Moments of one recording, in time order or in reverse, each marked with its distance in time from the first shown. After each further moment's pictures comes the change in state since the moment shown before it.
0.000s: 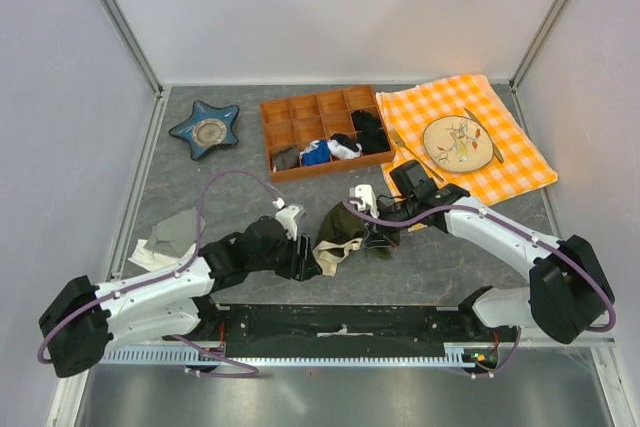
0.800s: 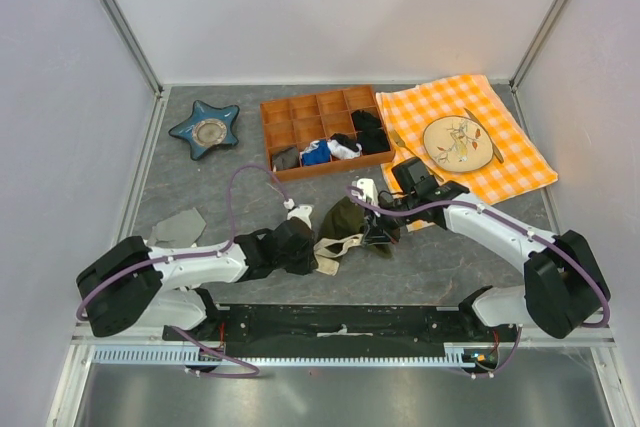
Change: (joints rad) left arm -0.072 0.359 0.083 0.074 -0.225 -0.101; right arm -0.034 0.032 0.006 0.026 -0.003 0.070
